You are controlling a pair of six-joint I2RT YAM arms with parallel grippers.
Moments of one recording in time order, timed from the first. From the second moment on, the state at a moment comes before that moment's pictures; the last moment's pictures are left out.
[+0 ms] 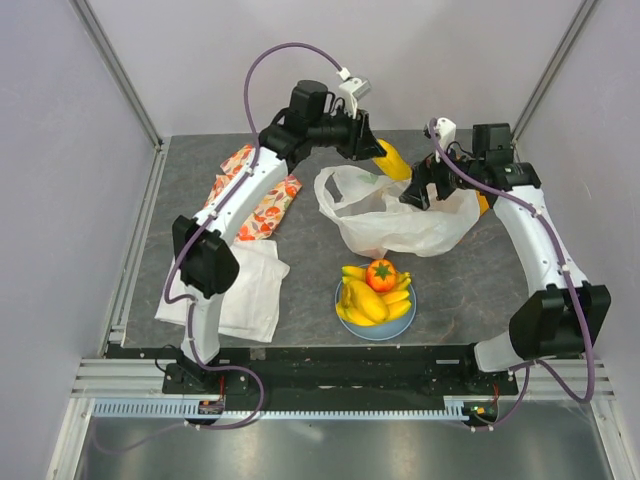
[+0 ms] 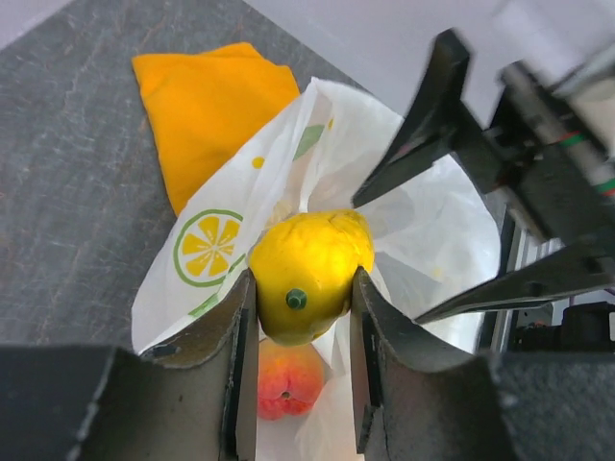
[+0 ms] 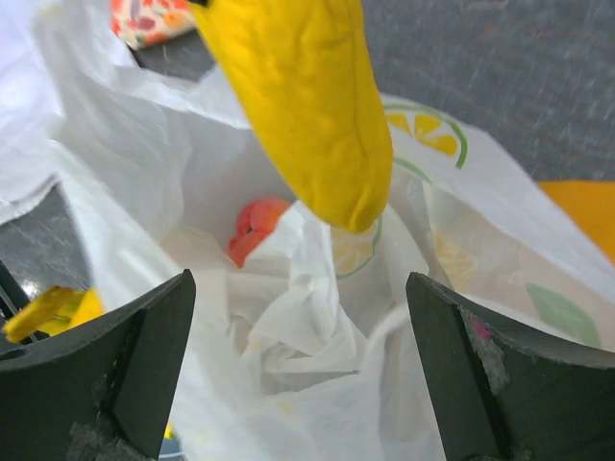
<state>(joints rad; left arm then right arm) -0.57 2.08 2.15 -0.43 0.64 -0.16 0.07 1.49 1.42 -0.69 -0.68 -0.35</state>
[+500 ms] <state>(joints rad) -0.53 2.02 2.11 -0.42 0.74 -0.17 0.07 1.43 1.51 -0.66 -0.69 -0.33</state>
